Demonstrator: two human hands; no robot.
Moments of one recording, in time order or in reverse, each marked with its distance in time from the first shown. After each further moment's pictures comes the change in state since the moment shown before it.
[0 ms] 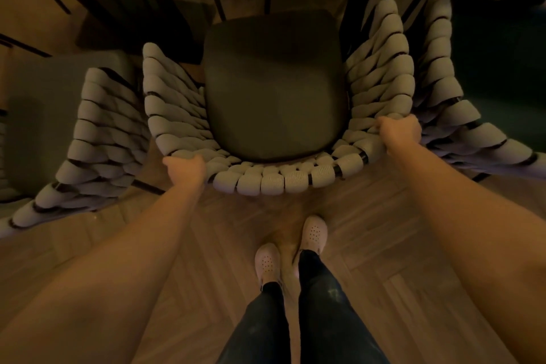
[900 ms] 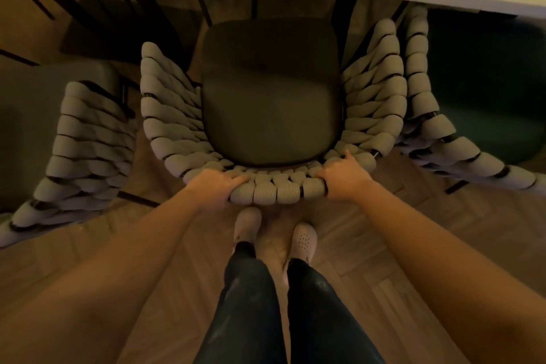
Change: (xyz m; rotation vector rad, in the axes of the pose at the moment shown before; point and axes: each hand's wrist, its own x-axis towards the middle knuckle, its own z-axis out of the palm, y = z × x) left_hand -0.008 0.000 0.028 1.314 -0.657 1.565; right_hand -0.043 0.023 0.022 -1.326 -0.565 -1.049
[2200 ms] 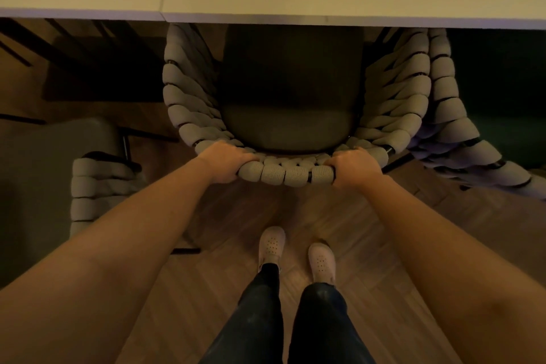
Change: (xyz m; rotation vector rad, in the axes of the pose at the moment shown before) left_hand 0.105 -0.154 -0.091 0.176 -0.078 0.145; right_hand 0.098 0.017 -0.079 0.255 0.166 0.253
